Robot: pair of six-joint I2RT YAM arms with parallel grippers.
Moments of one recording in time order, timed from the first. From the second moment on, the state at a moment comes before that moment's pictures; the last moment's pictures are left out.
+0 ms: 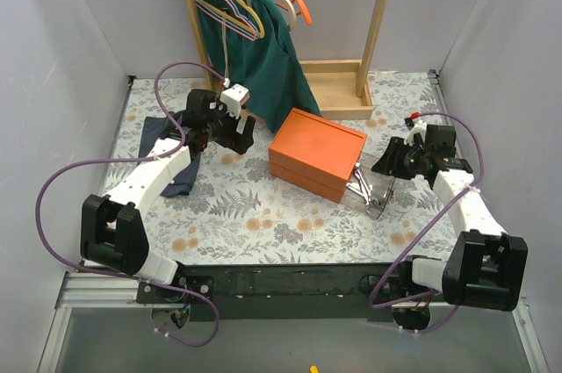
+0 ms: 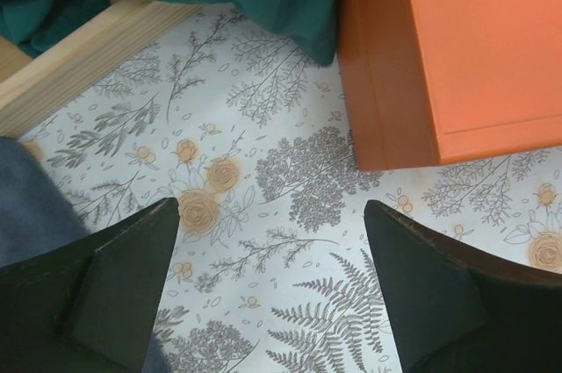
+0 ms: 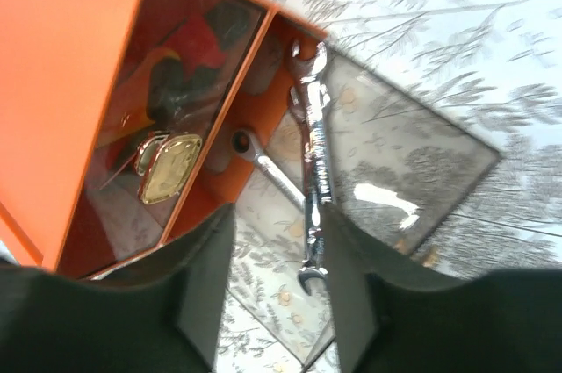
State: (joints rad) left arm -0.33 1.45 1.16 -0.35 0.26 0.15; right arm -0.08 1.23 0.78 -0.43 -0.54 0.17
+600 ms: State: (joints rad) left arm -0.33 1.75 1.38 -0.35 0.35 0.08; right arm -0.11 1.16 0.76 -0.48 -0.16 0.16
